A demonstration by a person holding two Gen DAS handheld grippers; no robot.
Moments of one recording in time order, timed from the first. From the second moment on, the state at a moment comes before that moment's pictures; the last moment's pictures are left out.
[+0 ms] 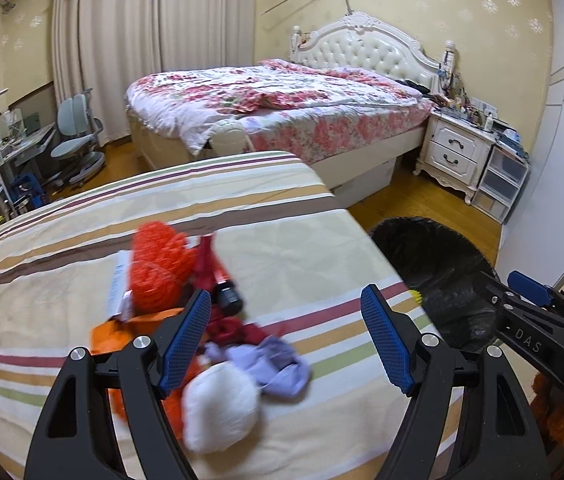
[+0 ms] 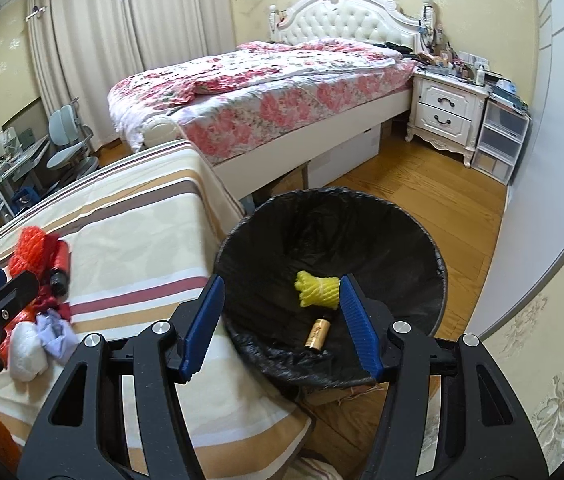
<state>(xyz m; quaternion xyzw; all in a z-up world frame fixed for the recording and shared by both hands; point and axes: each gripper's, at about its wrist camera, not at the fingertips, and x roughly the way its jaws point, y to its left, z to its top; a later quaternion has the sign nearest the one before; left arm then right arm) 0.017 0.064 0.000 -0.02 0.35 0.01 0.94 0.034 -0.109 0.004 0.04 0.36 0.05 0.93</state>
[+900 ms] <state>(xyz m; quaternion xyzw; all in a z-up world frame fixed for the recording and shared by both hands) -0.049 0.168 -0.020 -0.07 0.36 0.10 0.93 -0.026 -0.015 0.009 0.00 0.37 0.15 0.92</state>
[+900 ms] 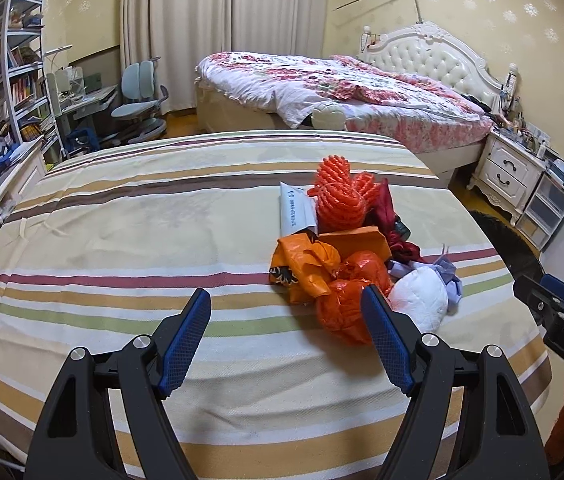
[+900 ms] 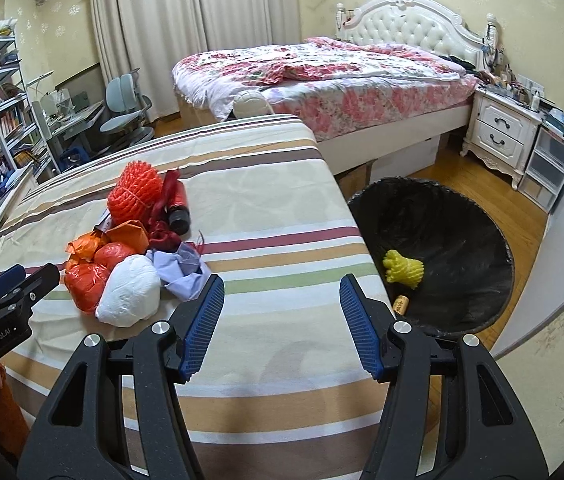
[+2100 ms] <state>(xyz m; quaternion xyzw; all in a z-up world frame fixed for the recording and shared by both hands) -0.030 0.214 -0.031 -0.07 0.39 0.11 0.91 -0.002 0.026 0.000 -0.01 0.39 0.16 0.91</state>
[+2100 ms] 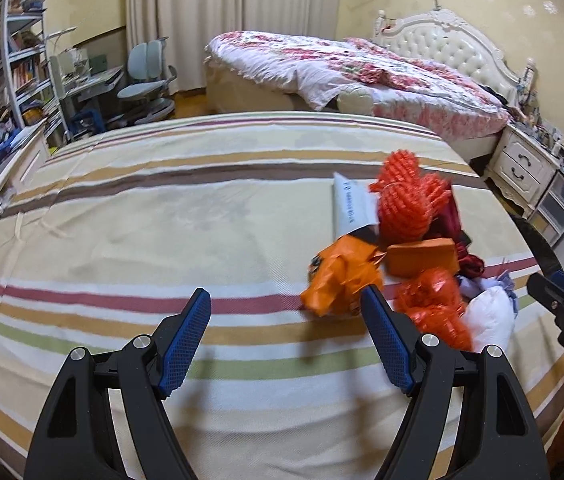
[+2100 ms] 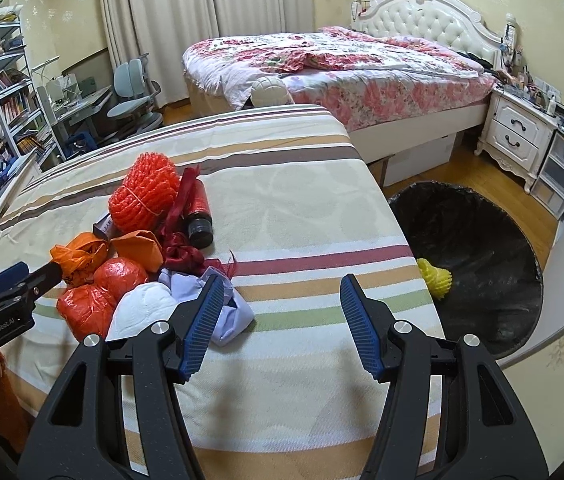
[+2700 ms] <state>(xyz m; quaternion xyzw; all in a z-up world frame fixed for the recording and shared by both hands) -0.016 0.212 -0.039 -0.09 0.40 0.02 0.91 0.000 0.024 -0.004 -0.02 0.39 0.15 0.91</state>
